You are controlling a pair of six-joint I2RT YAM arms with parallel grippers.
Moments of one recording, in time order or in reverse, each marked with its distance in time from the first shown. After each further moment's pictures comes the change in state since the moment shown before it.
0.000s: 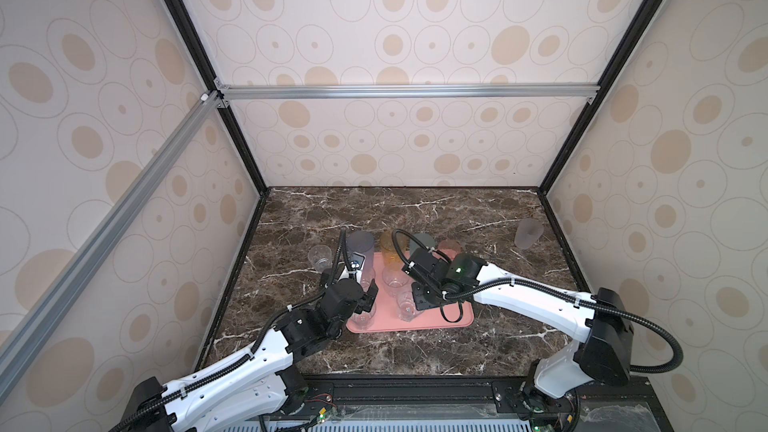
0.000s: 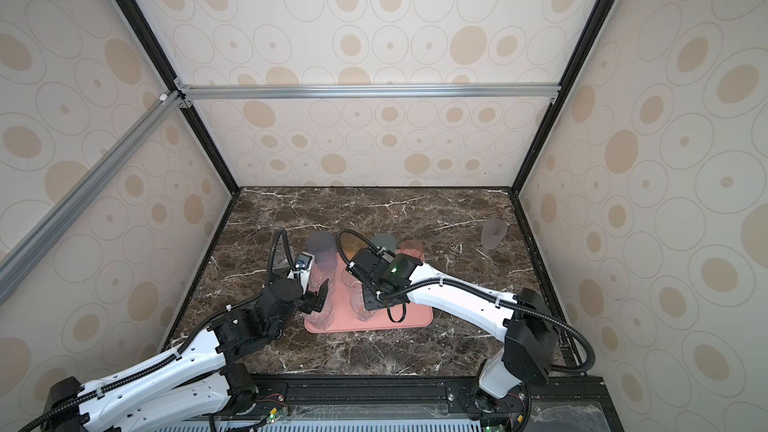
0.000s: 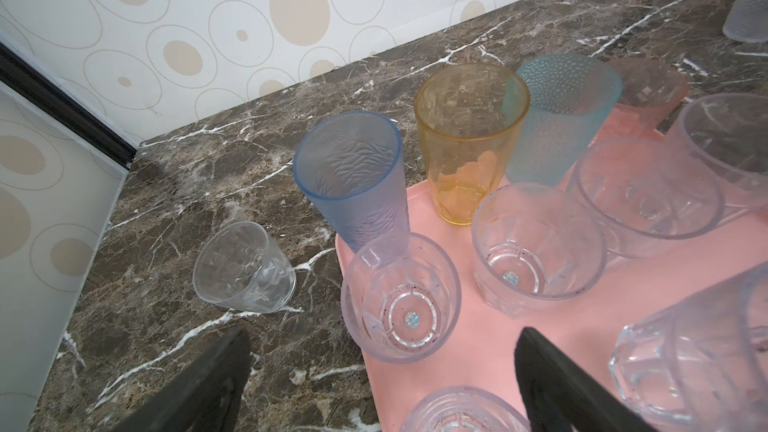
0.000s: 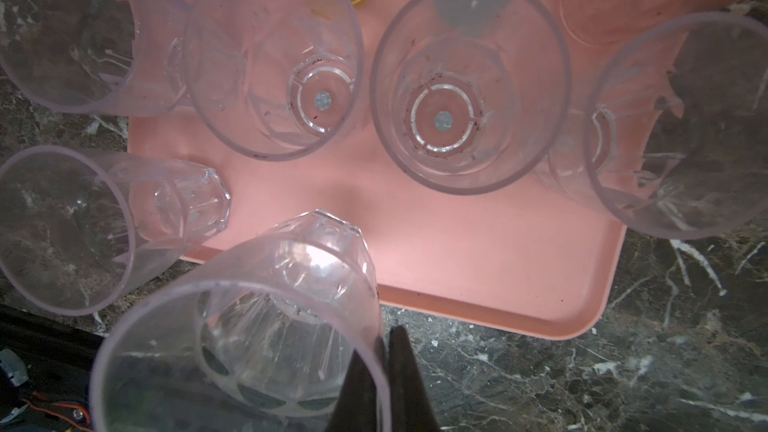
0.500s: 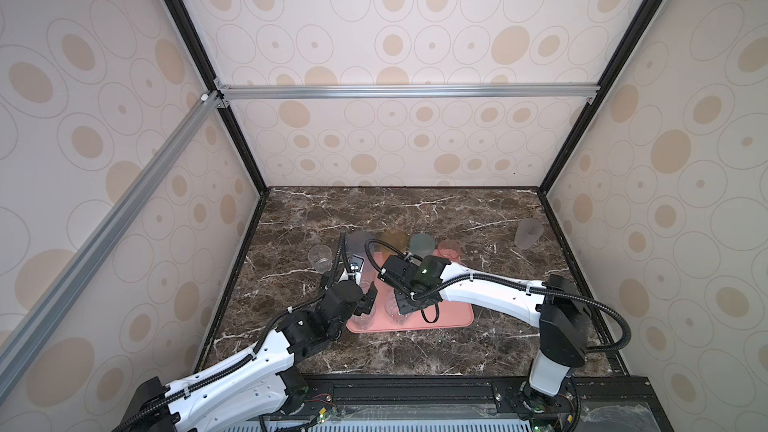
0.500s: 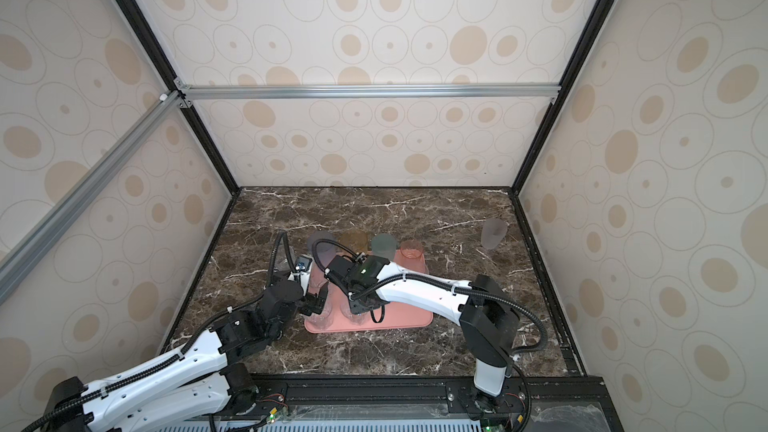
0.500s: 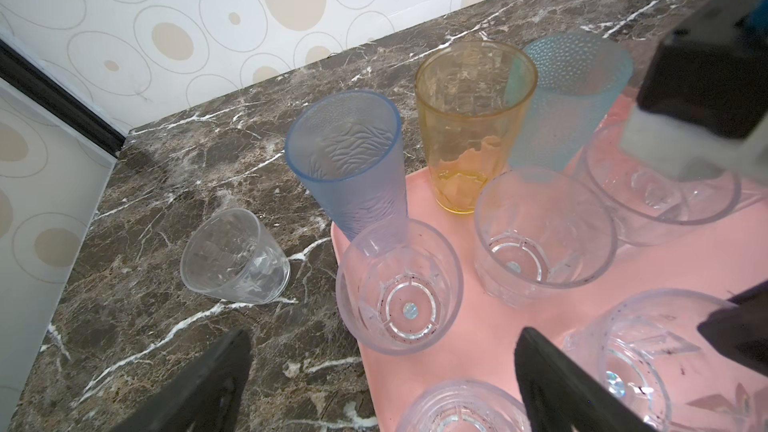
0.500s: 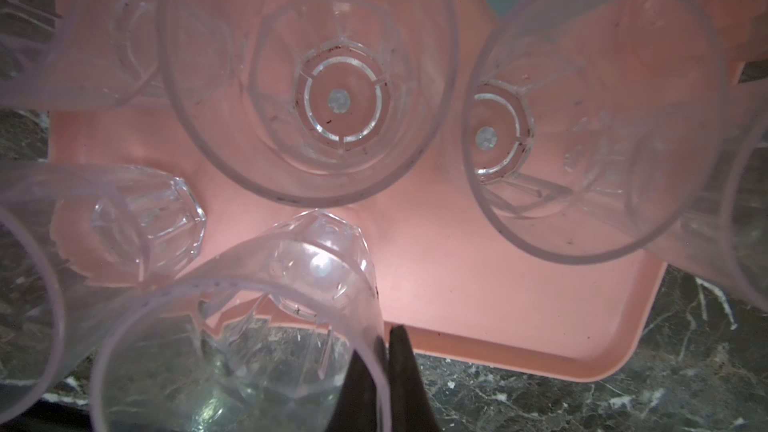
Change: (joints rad) left arm 0.018 -0.002 -0.033 0.017 0.020 -0.008; right arm 0.038 0.201 0.093 -0.005 0.034 -0.018
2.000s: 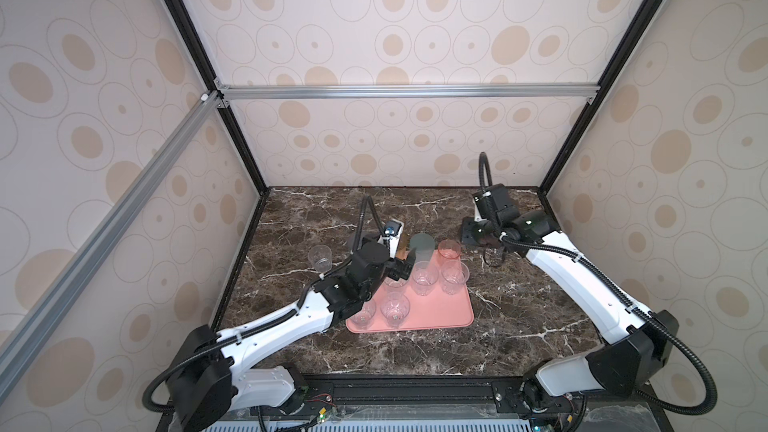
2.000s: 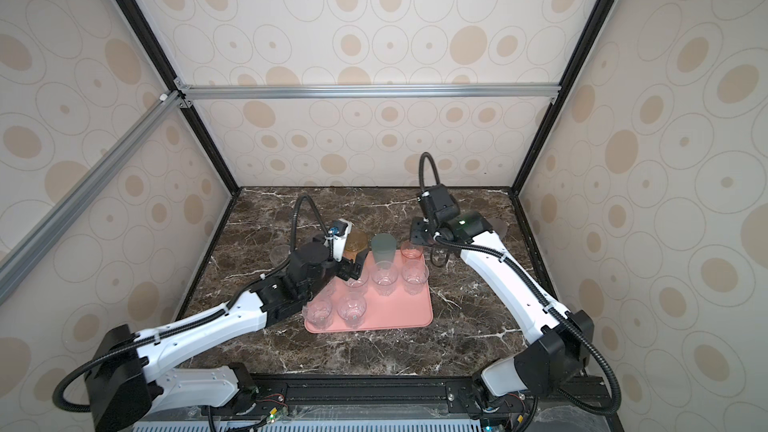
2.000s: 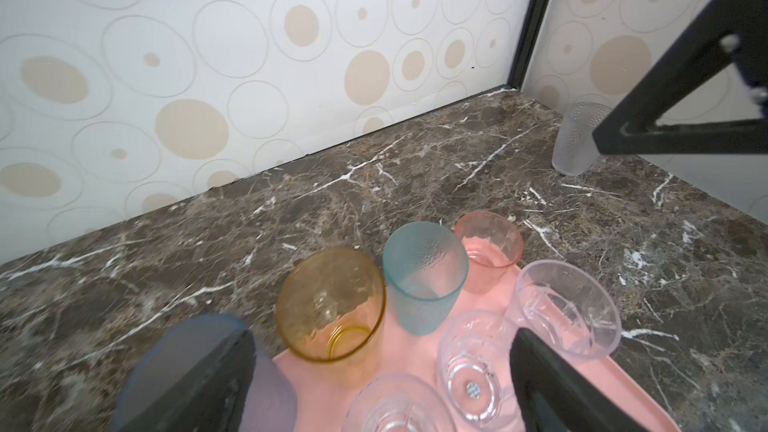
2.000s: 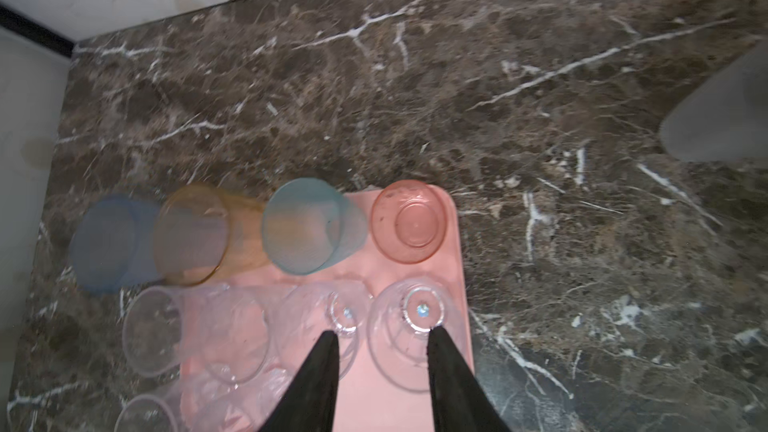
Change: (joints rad) left arm 0.005 0.456 0.366 0.346 0.232 0.100; right arm -0.641 -0.355 0.015 0.098 -0.122 -0.206
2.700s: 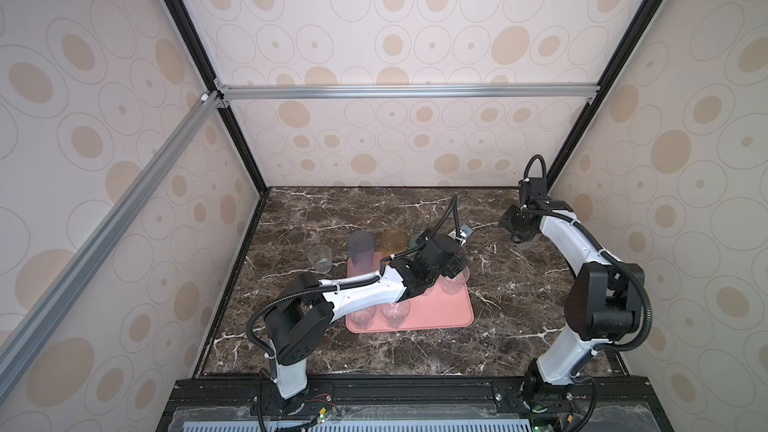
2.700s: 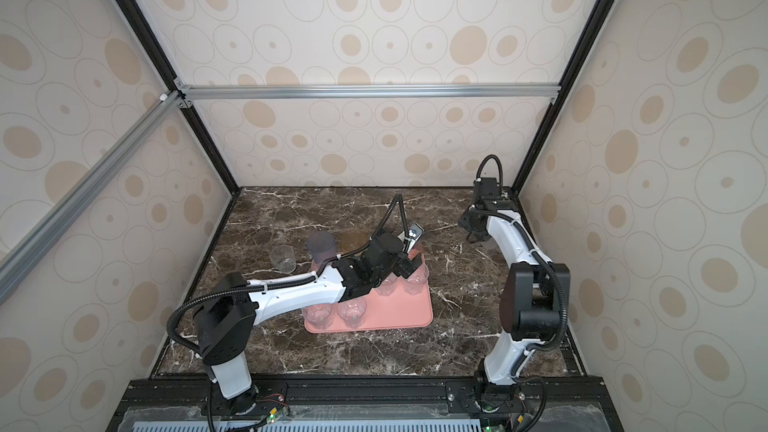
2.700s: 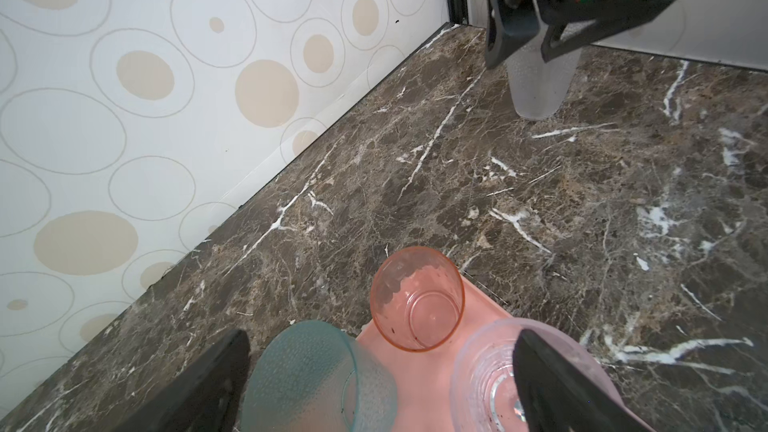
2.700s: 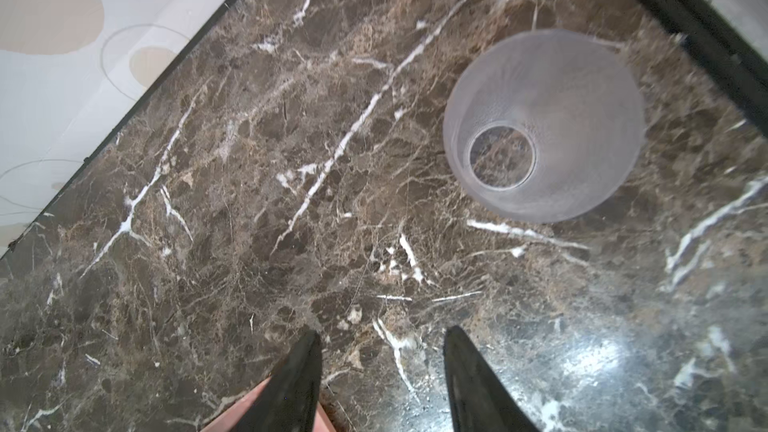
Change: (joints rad) left arm -0.132 0.494 0.403 -0.027 -0.071 0.262; right arm -0.425 0.315 0.056 0.166 -0.016 0.101
